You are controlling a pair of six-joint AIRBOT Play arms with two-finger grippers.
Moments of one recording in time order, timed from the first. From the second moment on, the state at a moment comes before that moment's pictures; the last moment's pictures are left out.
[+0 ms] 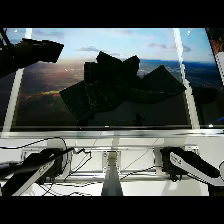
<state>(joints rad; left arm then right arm) -0.04 -0.93 1.19 0.93 -0.84 -1.14 -0.04 -1.14 2.03 -1.41 1.03 1.25</state>
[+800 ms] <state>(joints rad) -0.03 -0.93 1.19 1.05 -0.84 -1.14 0.12 -1.28 1.74 -1.12 1.39 1.31</state>
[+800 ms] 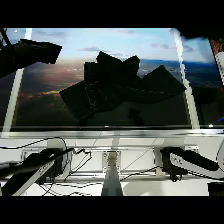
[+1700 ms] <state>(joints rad) 0.28 -0.84 1.19 1.15 -0.80 -1.29 0.91 -1.76 1.46 -1.48 0.89 0.68</state>
